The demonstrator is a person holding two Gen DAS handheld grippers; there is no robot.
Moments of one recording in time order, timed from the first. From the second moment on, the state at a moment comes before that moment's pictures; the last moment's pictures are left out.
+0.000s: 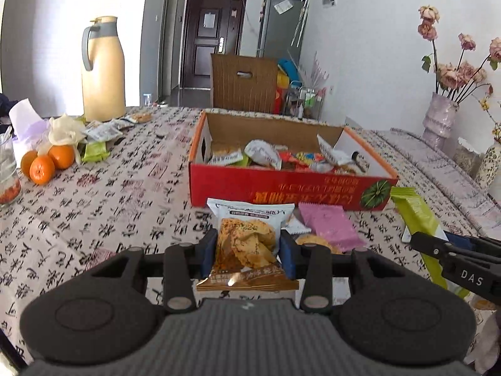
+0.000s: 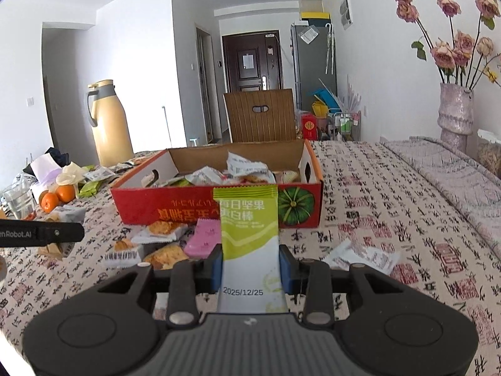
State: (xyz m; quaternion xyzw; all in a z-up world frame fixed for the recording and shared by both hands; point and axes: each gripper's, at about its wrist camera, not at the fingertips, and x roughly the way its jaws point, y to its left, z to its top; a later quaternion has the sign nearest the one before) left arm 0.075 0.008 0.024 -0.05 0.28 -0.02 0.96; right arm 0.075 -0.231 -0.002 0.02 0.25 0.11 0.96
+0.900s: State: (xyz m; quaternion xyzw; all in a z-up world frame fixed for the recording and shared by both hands) left arm 0.159 -0.004 0.064 -0.04 0.22 -0.05 0.97; right arm 0.167 -0.198 0.038 0.02 0.20 0.11 0.97
